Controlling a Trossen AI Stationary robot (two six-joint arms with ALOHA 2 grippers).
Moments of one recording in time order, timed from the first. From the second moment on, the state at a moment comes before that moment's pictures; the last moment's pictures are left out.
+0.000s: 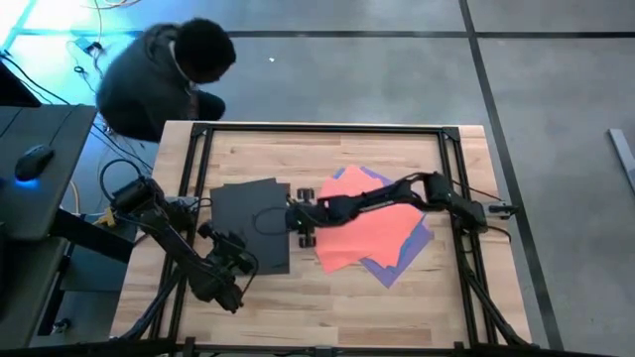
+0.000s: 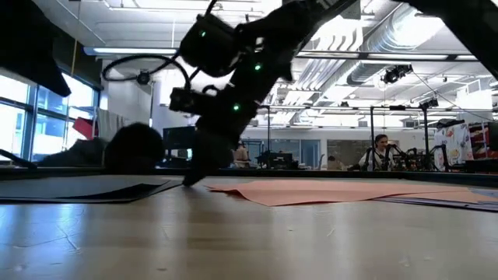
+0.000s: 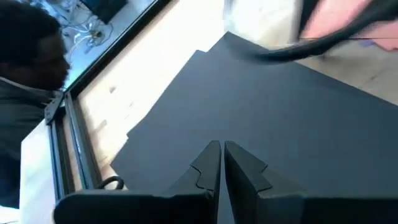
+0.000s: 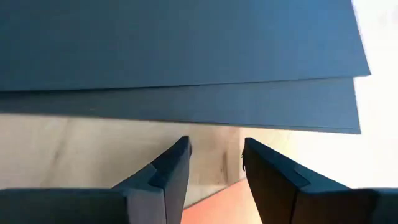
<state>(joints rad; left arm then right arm) -0.82 1.74 1.08 -1.50 -0.77 -1.78 0.08 2.25 1.56 -0.27 0.26 -0.18</state>
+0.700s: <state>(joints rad) -0.59 1.73 0.98 -1.27 -0.65 -1.57 0.31 2.17 1.35 0.16 -0.06 -0.23</state>
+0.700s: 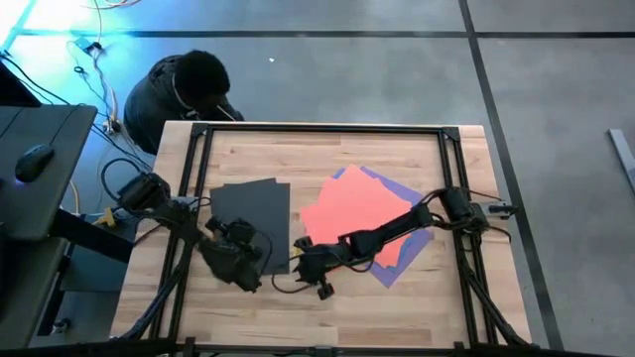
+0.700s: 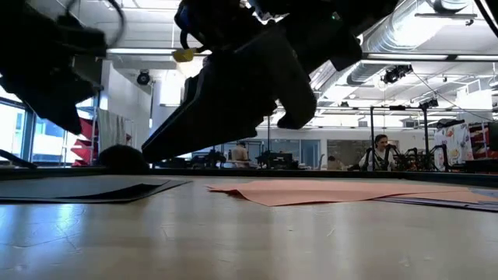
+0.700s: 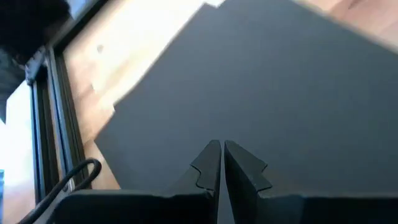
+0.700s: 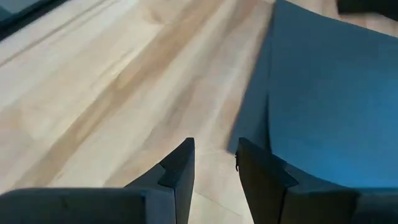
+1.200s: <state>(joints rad) -0.42 1.73 0.88 -0.79 -0.66 -1.09 0.29 2.23 1.35 0.24 -0.06 -0.08</state>
